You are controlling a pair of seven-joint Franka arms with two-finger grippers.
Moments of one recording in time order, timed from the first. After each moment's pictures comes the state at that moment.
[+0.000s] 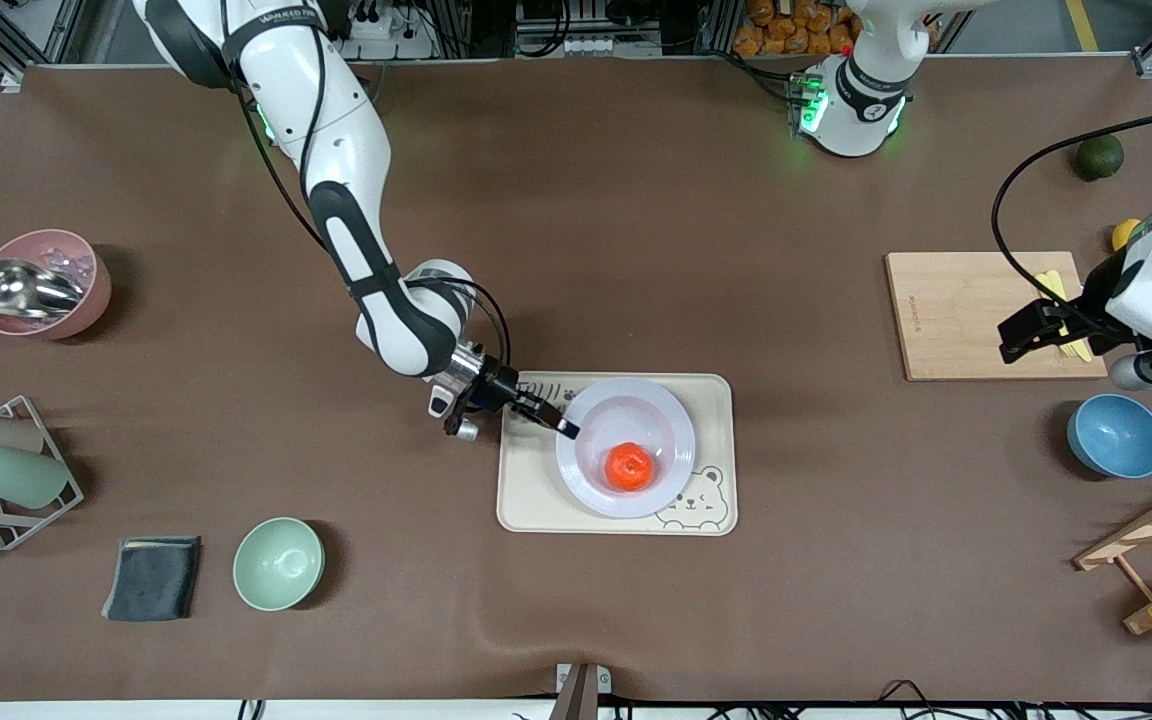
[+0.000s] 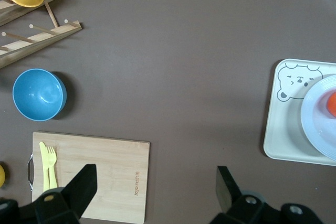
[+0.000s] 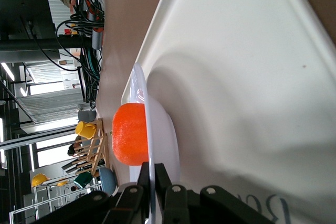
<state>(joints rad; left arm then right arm) 0.09 0.15 -0.18 -1.52 0.07 1.74 -0.18 0.60 0.81 0.00 -1.66 2.22 2.54 -0.88</state>
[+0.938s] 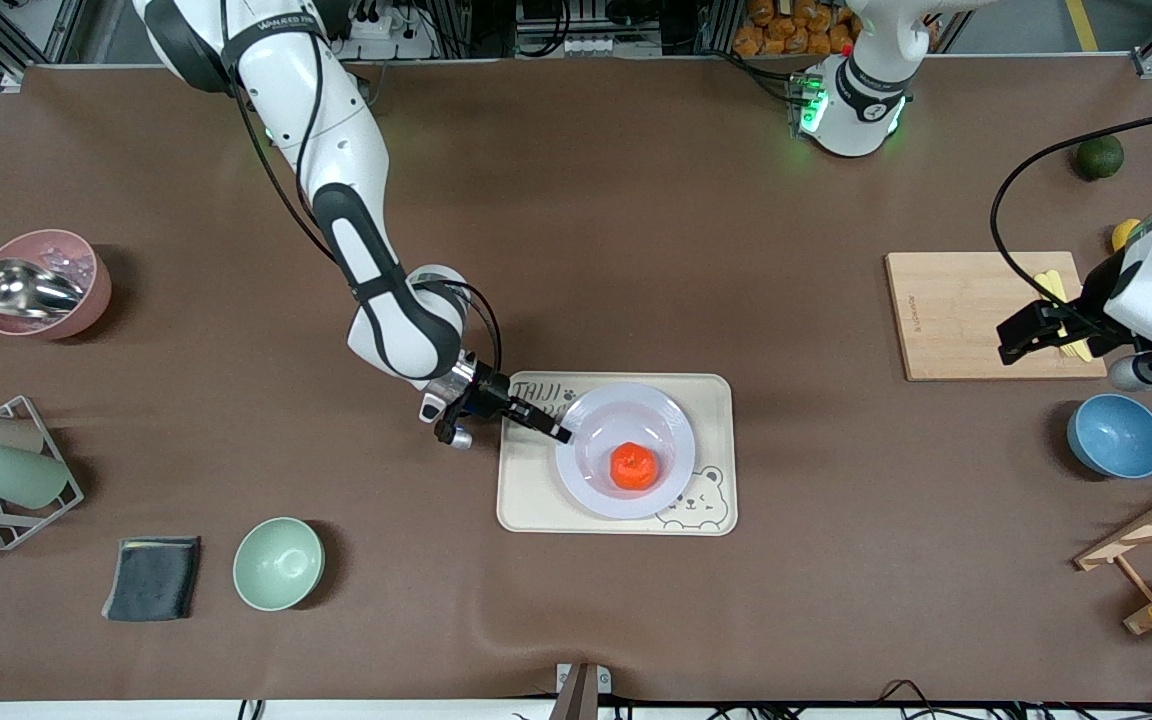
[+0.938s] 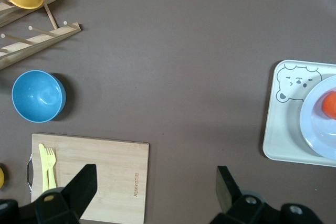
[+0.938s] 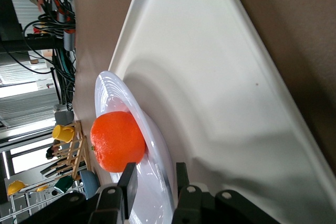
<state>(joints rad) 0.09 0.15 -0.18 -1.52 0.07 1.74 -0.18 0.59 0.81 0.00 -1.64 2.00 2.59 -0.64</state>
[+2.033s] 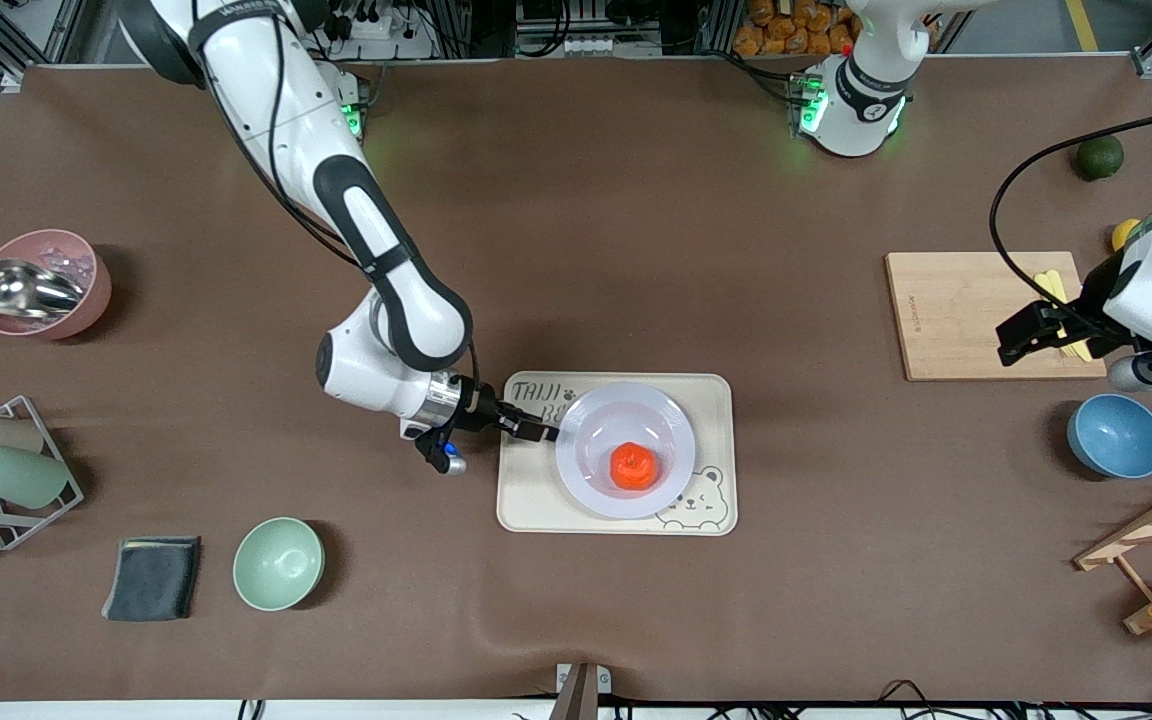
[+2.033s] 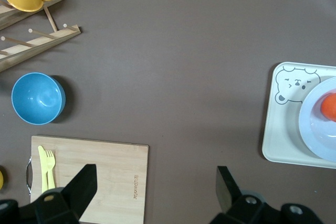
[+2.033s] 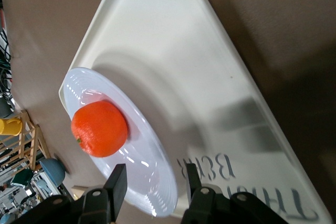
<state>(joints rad) 0.09 0.15 -0.18 -1.52 0.07 1.75 -0.18 0.49 0.74 0.00 -1.61 1.25 2.41 0.09</state>
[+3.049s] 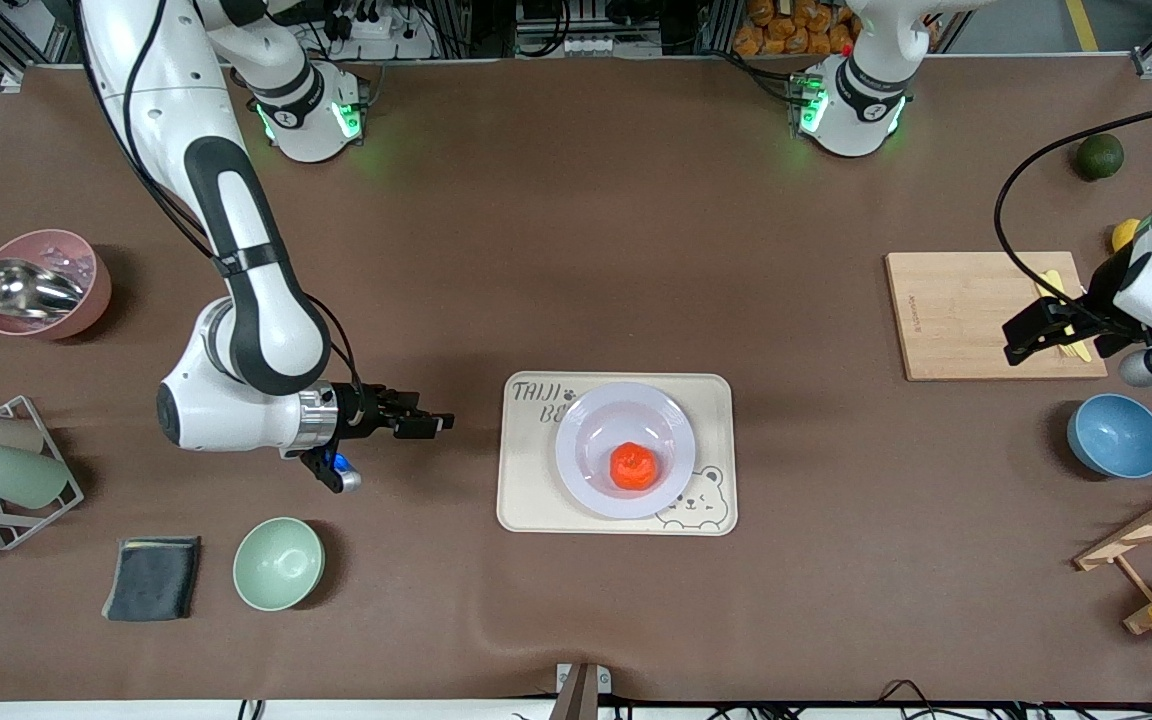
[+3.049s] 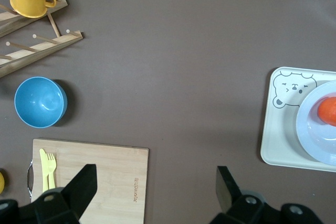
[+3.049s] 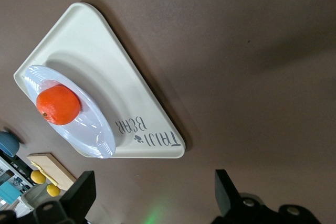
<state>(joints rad) 0.09 0.14 -0.18 -1.52 0.07 1.76 -0.18 0.39 0.63 -0.19 -1.62 0.94 1.95 0.19</state>
